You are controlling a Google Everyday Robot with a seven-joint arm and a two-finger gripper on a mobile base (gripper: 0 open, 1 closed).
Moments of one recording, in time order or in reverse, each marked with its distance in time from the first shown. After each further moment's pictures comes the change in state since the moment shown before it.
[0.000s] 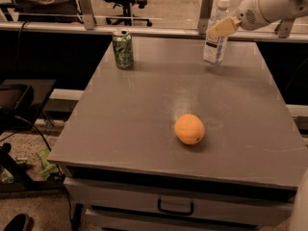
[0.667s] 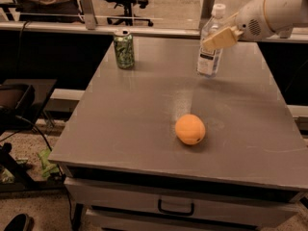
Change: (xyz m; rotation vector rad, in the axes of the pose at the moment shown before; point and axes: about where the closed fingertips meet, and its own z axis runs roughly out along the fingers) arm 0.003 0.078 -0.038 -0.098 -0.026 -0.121
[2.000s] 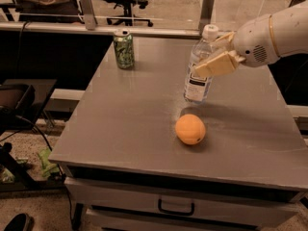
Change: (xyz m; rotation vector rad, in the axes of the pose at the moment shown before) arm 0.005 0.111 -0.028 -0.199 -0.071 -0.088
